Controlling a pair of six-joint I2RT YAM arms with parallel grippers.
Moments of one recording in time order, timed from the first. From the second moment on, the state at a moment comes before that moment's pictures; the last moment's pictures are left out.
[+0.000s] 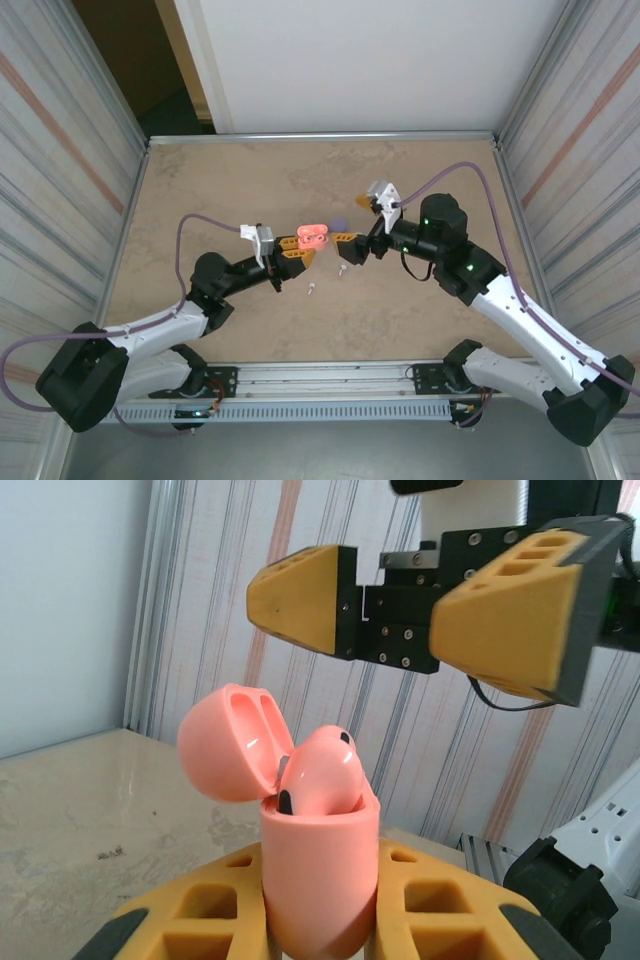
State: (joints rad) left arm -0.66 1.10 0.34 1.01 0.56 -0.35; right arm 0.63 0.96 0.91 -0.14 -0.39 0.03
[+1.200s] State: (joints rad) left arm -0.66 1.23 0.67 1.05 0.60 -0.30; right arm 0.31 0.98 0.85 0.23 -0.87 0.63
